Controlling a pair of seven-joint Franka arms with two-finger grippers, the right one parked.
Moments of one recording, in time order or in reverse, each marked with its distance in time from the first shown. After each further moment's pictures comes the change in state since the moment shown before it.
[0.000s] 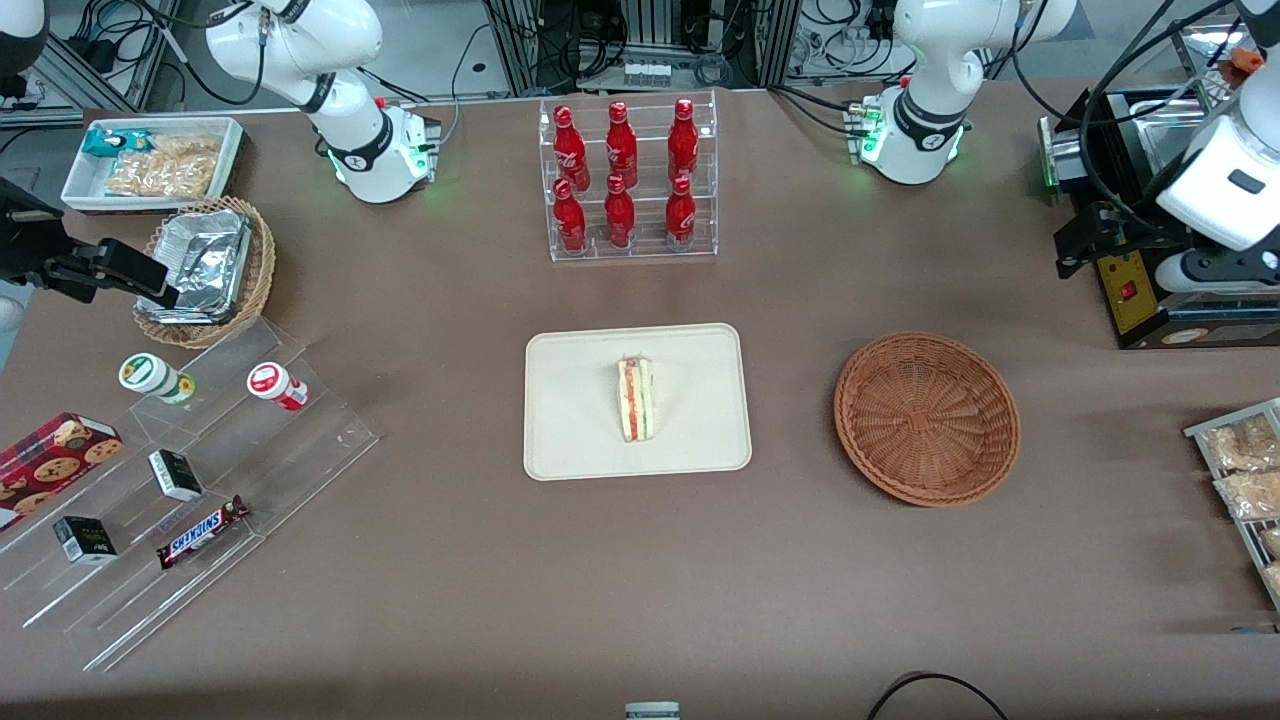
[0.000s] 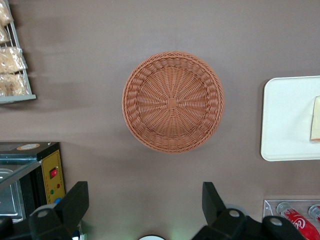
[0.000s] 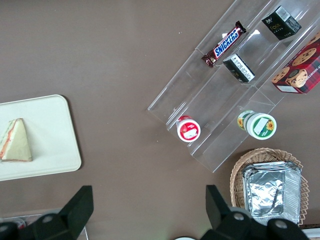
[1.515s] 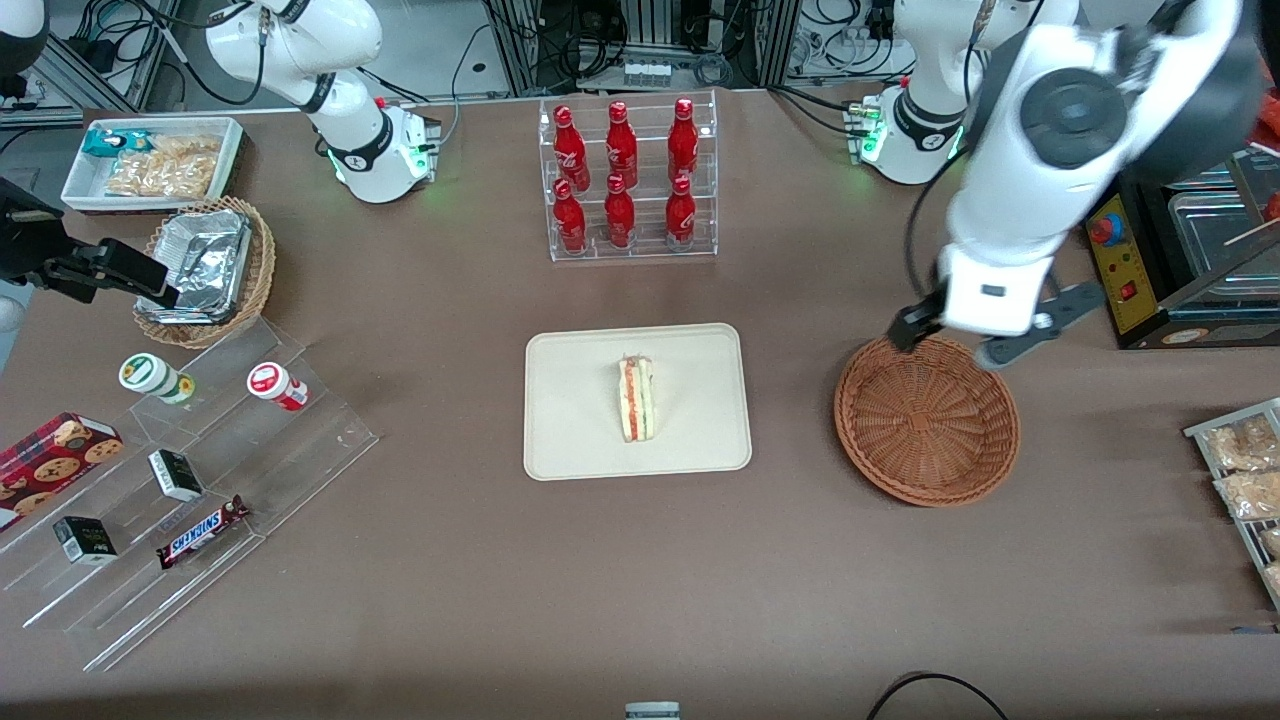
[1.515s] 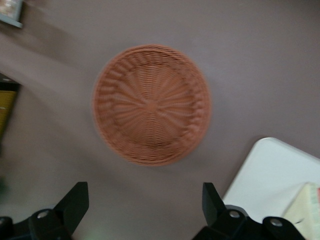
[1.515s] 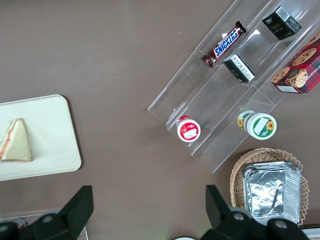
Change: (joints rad) arm -0.163 0.048 -0.061 -0.173 0.098 0.173 -0.699
